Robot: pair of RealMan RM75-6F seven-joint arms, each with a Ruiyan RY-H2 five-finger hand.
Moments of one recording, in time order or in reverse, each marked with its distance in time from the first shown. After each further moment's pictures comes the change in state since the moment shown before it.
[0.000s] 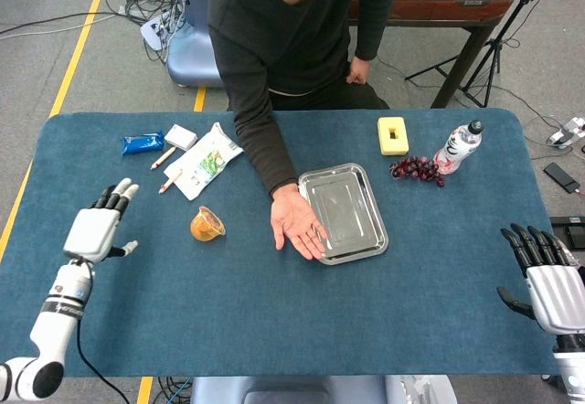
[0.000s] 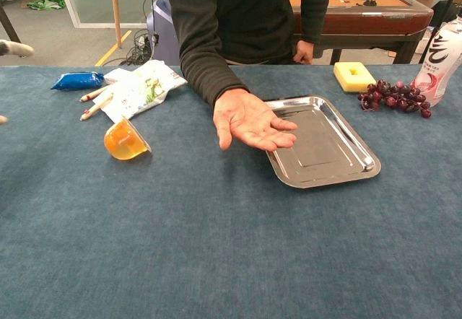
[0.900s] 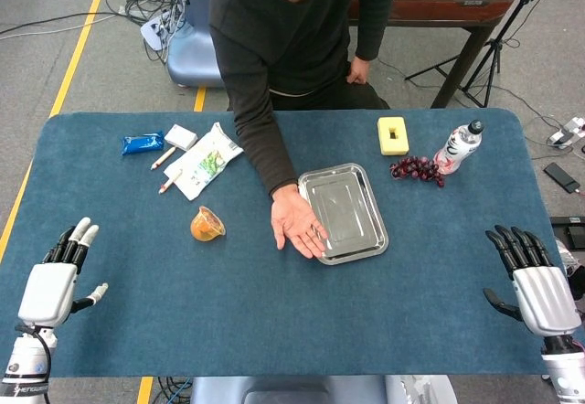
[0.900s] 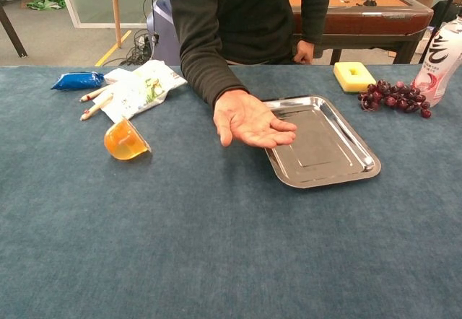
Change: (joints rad) left arm 0.311 -0.016 0.082 -0.033 0.344 0.319 -0.059; right arm 0.007 -0.021 -0.014 -0.007 -0.049 0.019 0.006
